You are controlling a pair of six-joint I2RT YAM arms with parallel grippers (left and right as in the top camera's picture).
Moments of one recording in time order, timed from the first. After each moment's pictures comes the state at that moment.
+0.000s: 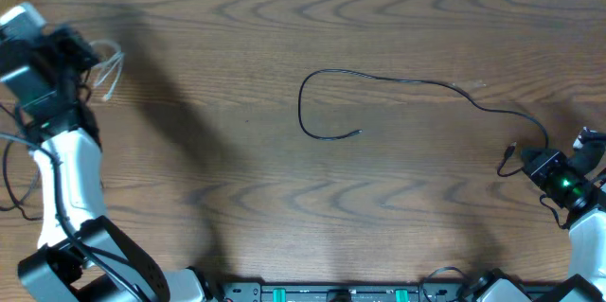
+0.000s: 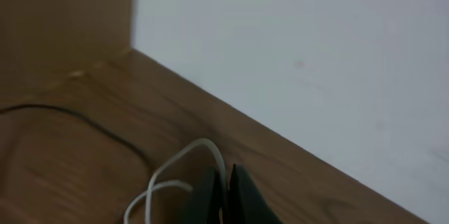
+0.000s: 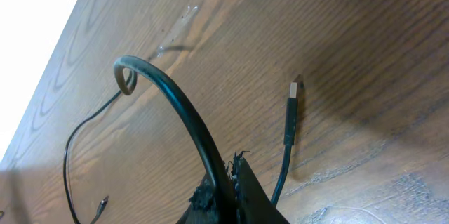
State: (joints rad) left arm 0.56 1.55 1.10 0.18 0.23 -0.29; right arm -0.75 1.23 0.57 -0.34 -0.68 0.17
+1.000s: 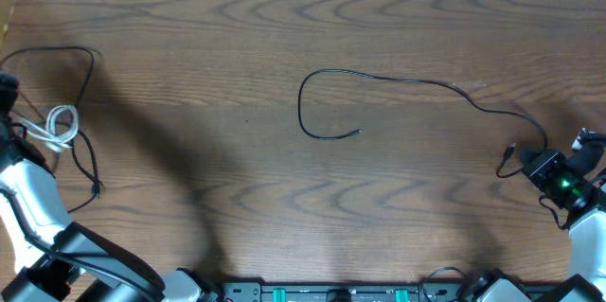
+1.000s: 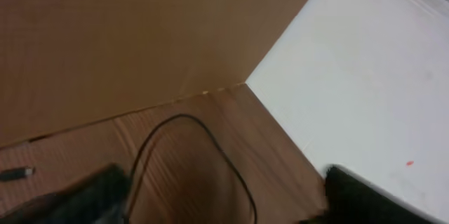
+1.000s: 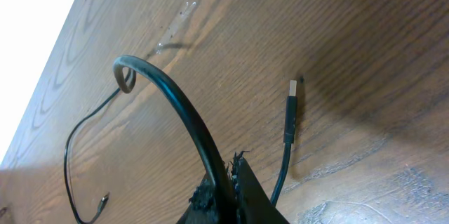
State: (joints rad) left arm 0.84 1.55 1.10 0.17 0.18 -0.47; right arm -0.75 1.23 0.57 -0.35 -0.68 0.17
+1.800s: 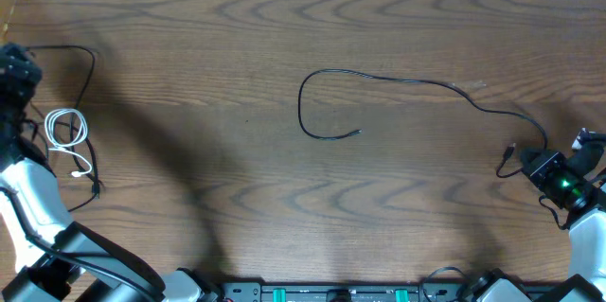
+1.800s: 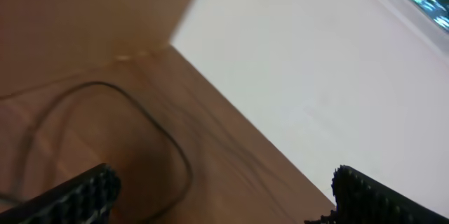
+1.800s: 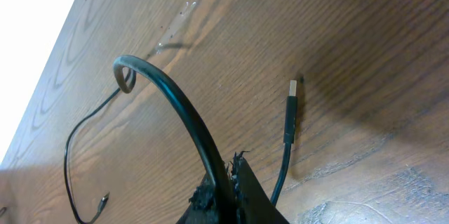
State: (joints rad) left arm 0.83 1.55 1.10 0.16 0.49 -0.46; right arm -0.75 1.23 0.57 -0.35 -0.68 0.17
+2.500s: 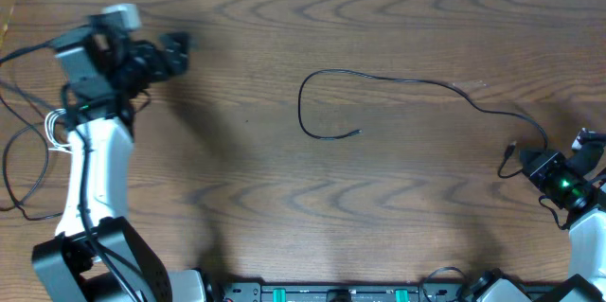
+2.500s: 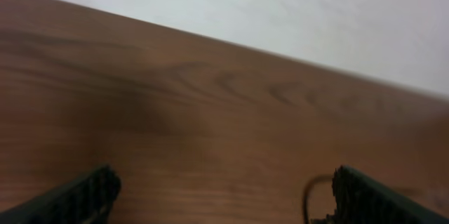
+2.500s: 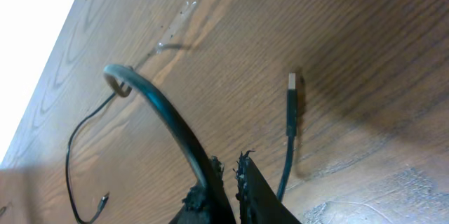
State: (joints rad) left arm 0.32 1.55 1.10 -0.12 0.60 -0.13; right arm -0.75 1.23 0.57 -0.35 -0.68 0.17
